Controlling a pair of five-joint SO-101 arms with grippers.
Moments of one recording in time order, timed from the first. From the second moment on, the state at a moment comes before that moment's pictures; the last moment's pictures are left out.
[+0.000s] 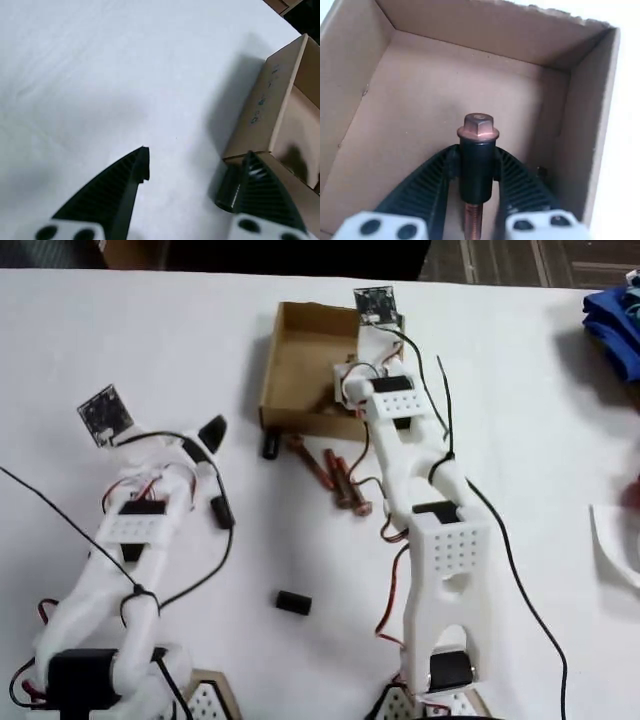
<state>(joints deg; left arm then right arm) -9.0 -20.1 61.1 7.7 35.9 -13.4 42.2 -21.9 34.7 0.0</state>
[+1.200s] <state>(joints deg) -9.0 -20.1 61.1 7.7 35.9 -16.5 26.8 -22.6 58.1 -0.1</state>
